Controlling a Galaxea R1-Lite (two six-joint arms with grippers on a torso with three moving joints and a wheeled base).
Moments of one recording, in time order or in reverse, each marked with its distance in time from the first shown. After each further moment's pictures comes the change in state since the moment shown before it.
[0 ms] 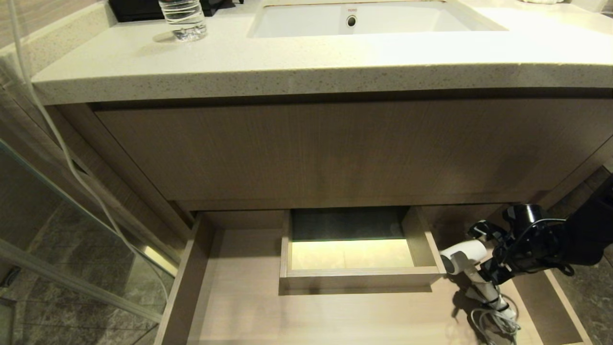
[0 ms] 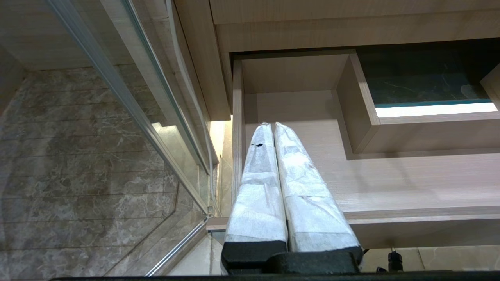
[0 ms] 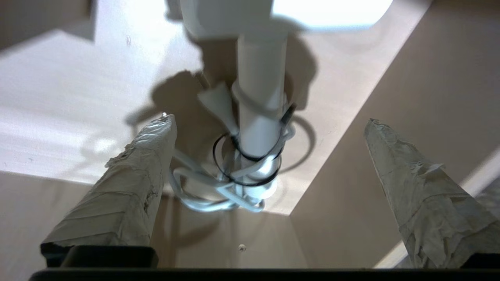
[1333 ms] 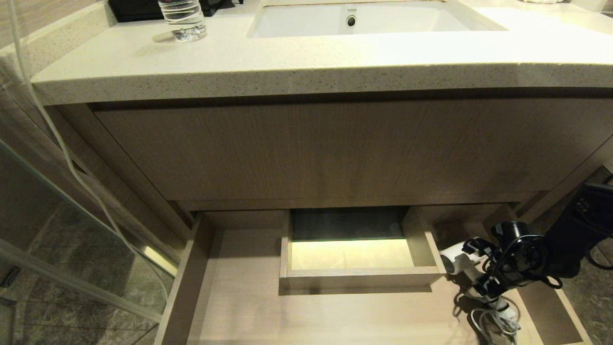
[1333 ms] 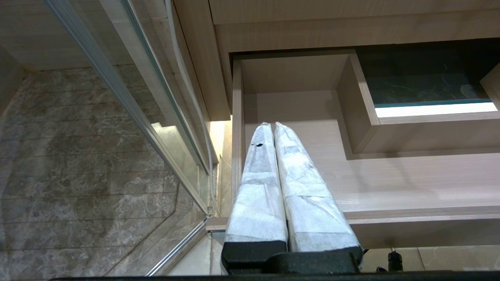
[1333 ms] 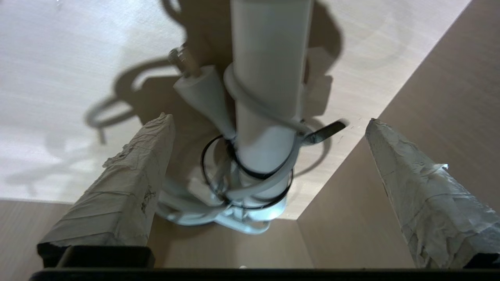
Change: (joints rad) left arm 0.000 0.000 0.000 0.000 0.000 0.001; right arm -0.010 0.178 -0.054 -0.059 -0.073 -0.006
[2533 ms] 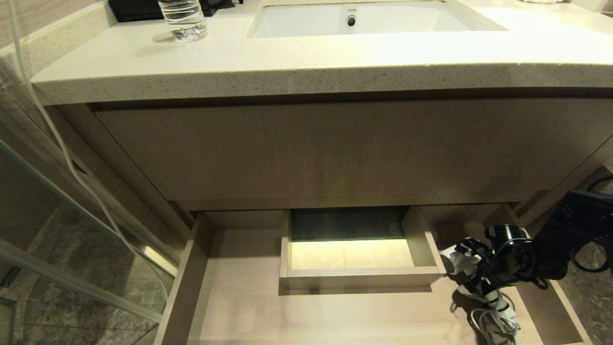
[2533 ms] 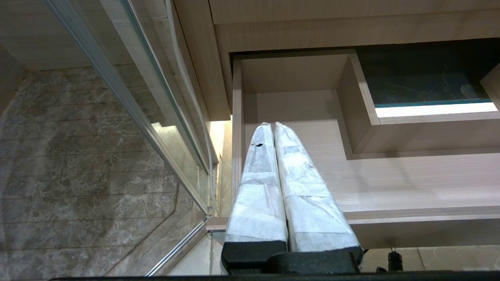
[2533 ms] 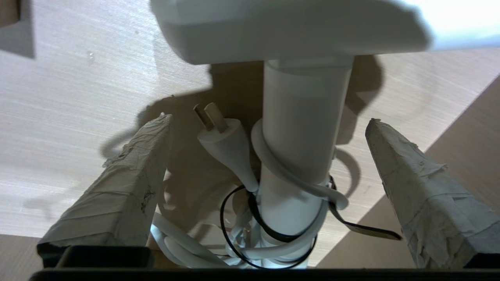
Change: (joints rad) left arm 0.000 0.000 0.000 0.000 0.000 0.000; right arm 0.003 0.088 -0.075 -0.031 0.105 0.008
